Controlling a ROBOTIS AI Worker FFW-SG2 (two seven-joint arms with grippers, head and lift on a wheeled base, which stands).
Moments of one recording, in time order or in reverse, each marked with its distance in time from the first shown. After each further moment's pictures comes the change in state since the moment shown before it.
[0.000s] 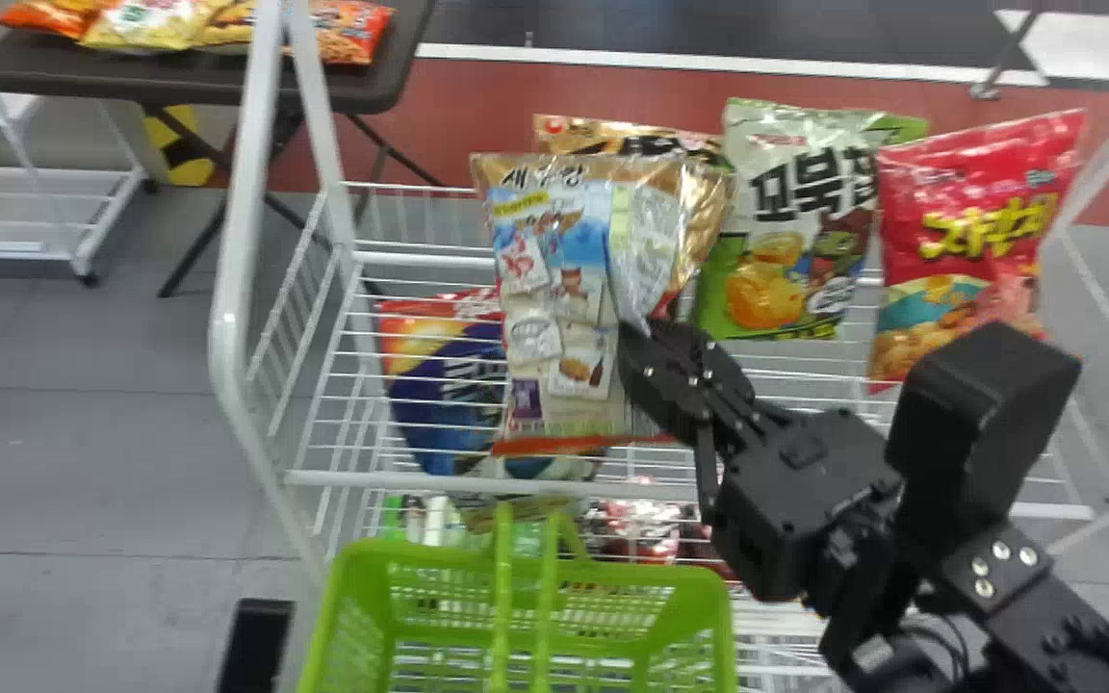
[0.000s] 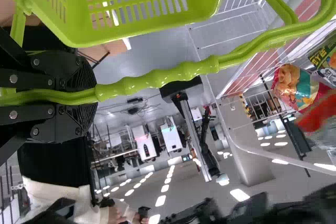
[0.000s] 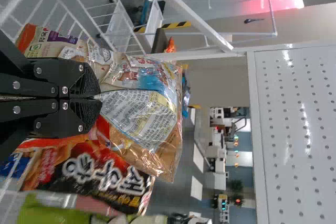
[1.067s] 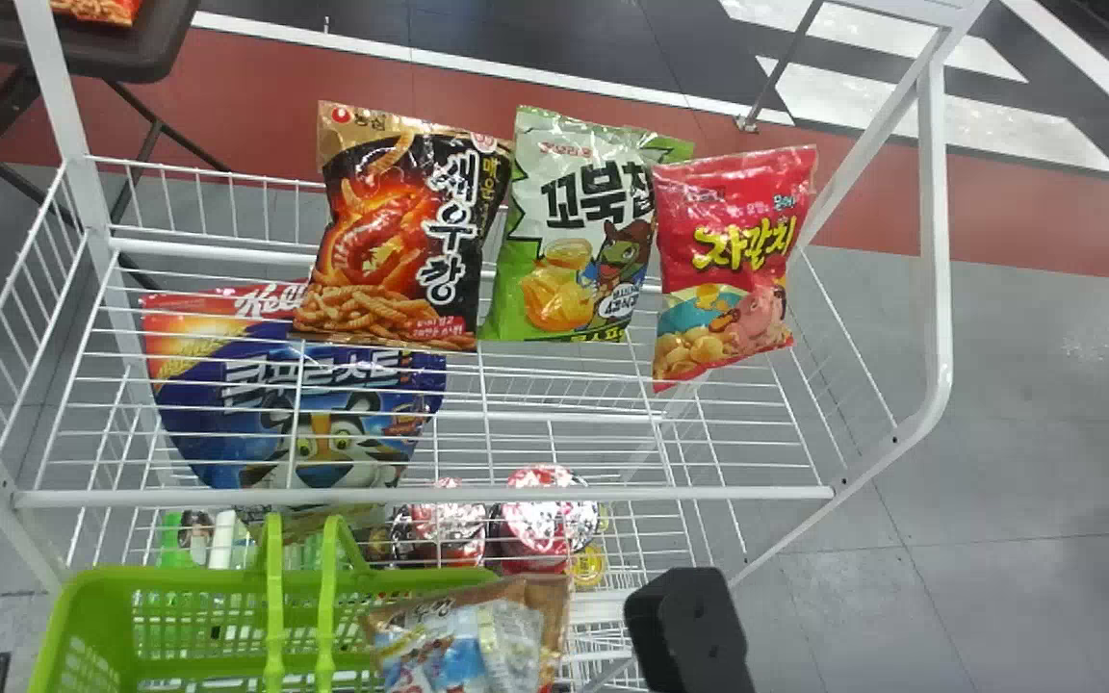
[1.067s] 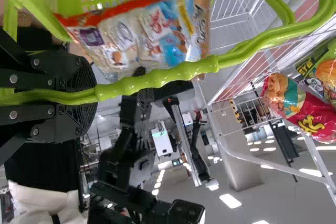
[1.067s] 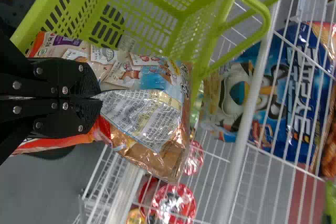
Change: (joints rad) left arm 0.012 -0.031 0.014 -0.005 -0.020 -0.005 0.001; right arm 0.131 -0.009 -0.040 -0.037 0.054 0.663 0.132
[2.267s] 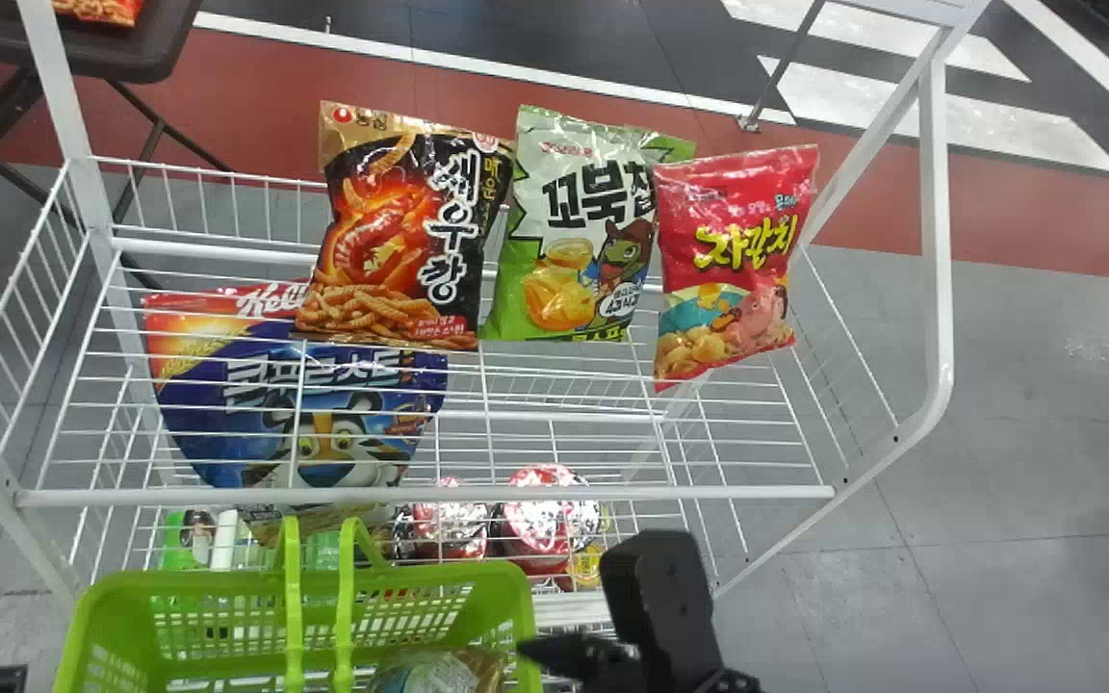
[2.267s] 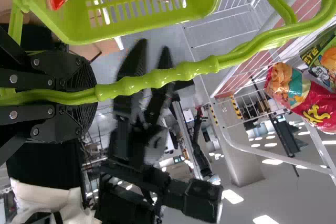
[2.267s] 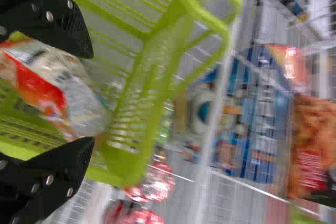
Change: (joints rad) left arm 0.040 -0.011 -0.019 -0.035 -0.018 -0.015 -0.003; right arm -0.037 0.041 -0.019 0.064 -0.021 -0.225 -0.008
